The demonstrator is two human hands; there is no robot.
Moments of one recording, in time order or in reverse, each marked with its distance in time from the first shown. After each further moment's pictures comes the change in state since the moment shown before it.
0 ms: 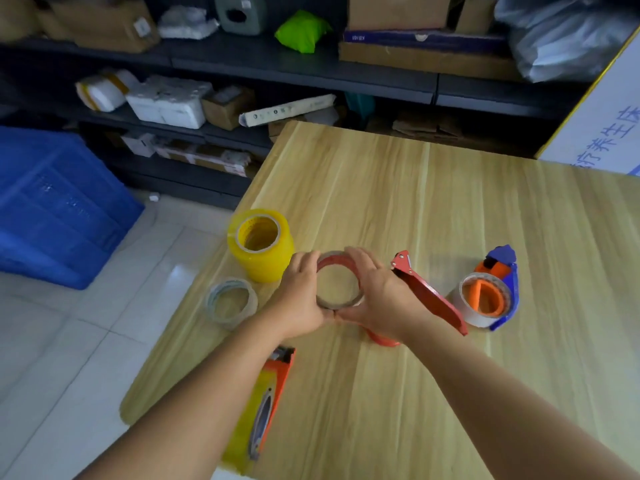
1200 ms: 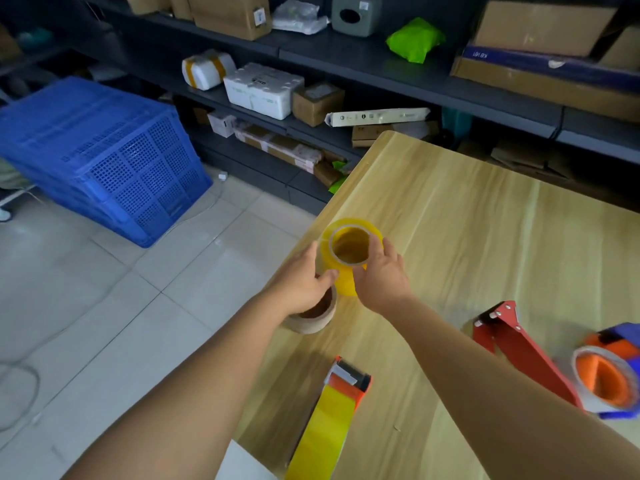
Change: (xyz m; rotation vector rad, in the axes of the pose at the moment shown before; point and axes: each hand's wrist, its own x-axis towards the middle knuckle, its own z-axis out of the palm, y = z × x) left_hand 0.006 -0.103 -0.084 -0.079 0.025 -0.328; right_hand 0.118 -0.087 0.074 -0.030 -0.004 0.205
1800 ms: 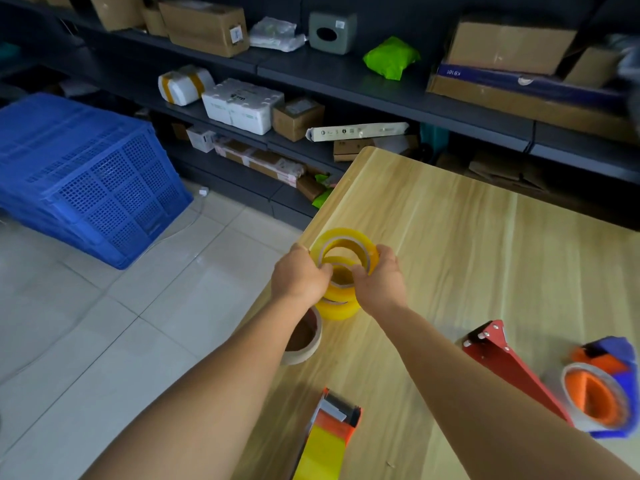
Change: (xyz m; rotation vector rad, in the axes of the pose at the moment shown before) left_hand 0.044 0.040 0.001 -0.010 0.308 -0.191; right_hand 0.024 0.001 -0.018 0.400 0.183 0.219
